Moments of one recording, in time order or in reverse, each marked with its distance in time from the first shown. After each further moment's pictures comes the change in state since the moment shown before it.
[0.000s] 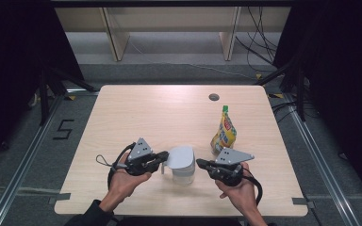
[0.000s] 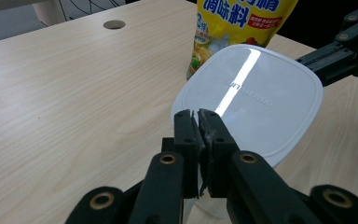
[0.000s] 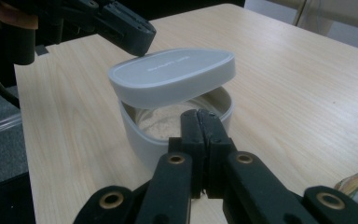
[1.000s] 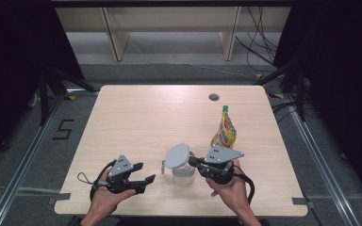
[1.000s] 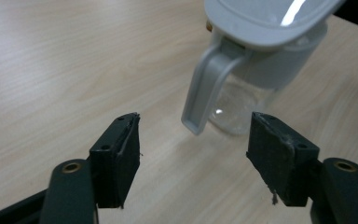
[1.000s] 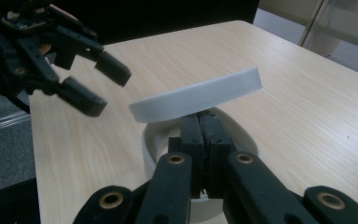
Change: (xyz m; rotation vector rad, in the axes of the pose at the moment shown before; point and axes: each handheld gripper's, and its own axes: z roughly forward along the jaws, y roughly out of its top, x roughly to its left) left arm 0.008 -0.062 -0.037 0.068 0.039 -0.087; right arm 0.015 0.025 0.013 -0.037 0.014 -0.078
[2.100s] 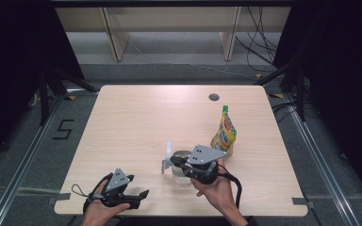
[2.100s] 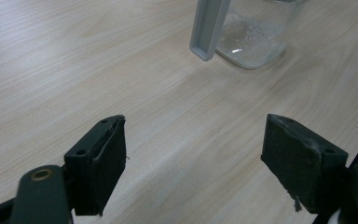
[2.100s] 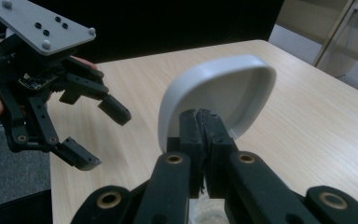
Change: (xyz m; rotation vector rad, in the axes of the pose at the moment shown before) left arm -0.003 -0.035 -0.008 0.099 0.053 0.012; right arm 0.024 0.025 0.025 -0.022 0.055 -0.061
